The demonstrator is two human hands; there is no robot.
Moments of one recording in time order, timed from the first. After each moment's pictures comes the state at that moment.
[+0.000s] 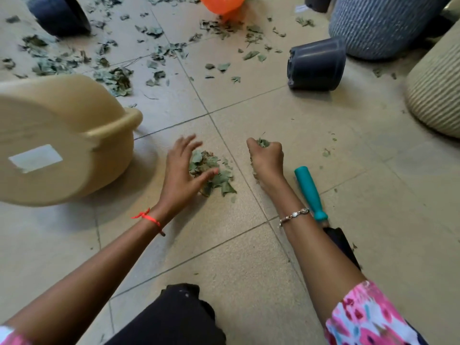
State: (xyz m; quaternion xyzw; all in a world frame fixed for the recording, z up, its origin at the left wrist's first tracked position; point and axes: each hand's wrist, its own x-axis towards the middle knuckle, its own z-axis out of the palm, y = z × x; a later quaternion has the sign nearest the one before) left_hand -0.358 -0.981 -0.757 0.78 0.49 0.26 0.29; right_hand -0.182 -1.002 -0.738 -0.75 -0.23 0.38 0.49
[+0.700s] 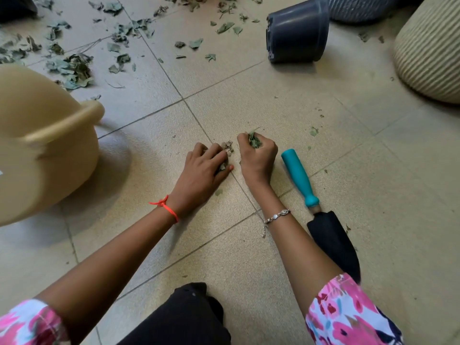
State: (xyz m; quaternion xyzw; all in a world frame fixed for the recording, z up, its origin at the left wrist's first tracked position) left_hand -0.304 -0.978 -0.796 0.92 0.33 0.16 0.12; right_hand -0.183 -1.017 -0.773 -0.73 -0.26 0.23 0.59
